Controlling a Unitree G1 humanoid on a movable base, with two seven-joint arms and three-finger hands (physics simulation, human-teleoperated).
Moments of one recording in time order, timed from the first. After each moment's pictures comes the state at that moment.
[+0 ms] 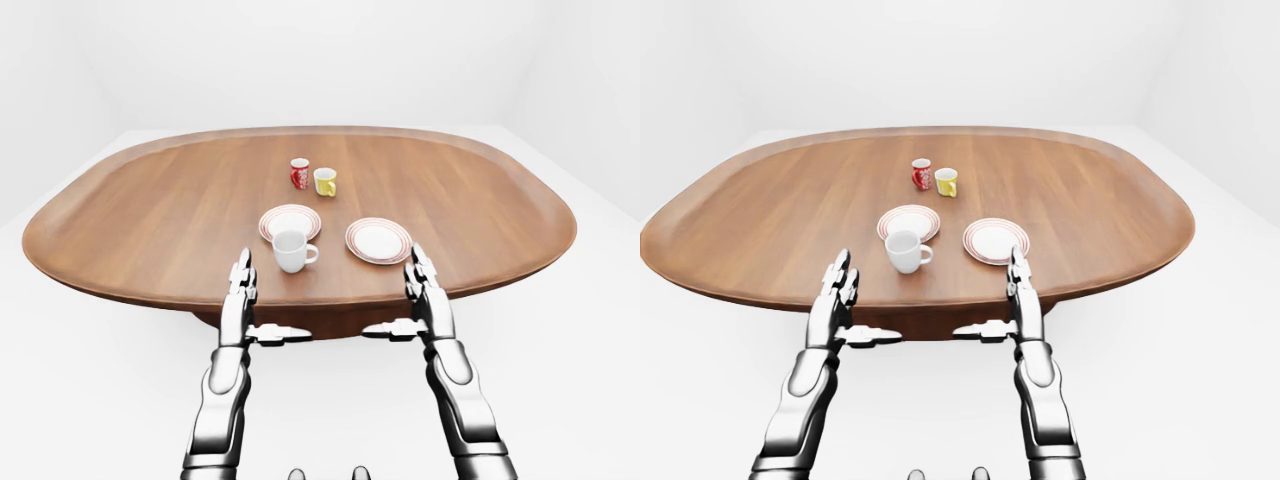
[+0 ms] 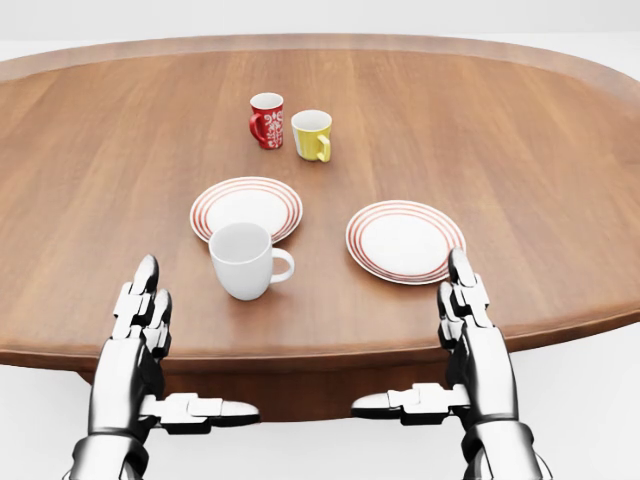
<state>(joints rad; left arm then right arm) 0.00 0.01 0.01 -0.01 0.00 -0.01 -0.02 0.00 0.00 -0.01 -0.01 0.02 0.01 0.02</state>
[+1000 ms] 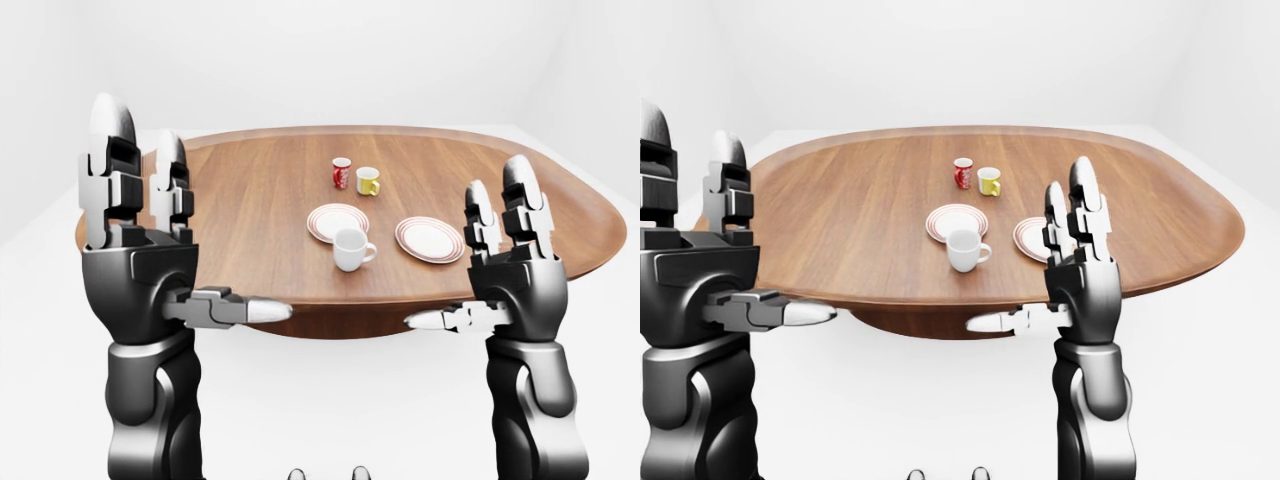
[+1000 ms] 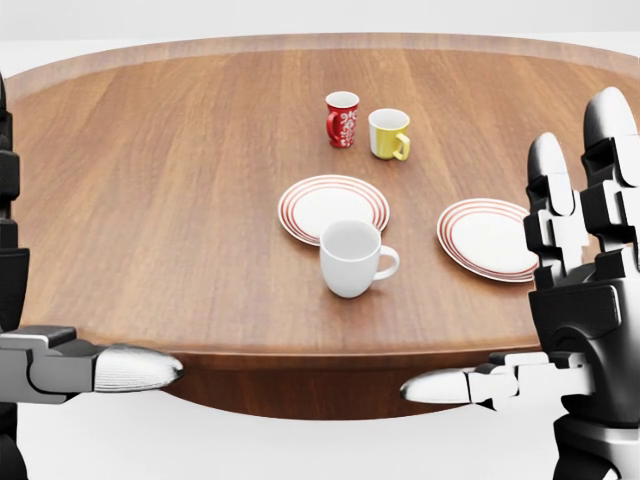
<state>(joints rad) -0.10 0.05 0.10 -0.78 -0.21 0.09 -0.04 0.05 -0.03 -0.11 -0.70 0.17 0.09 0.10</state>
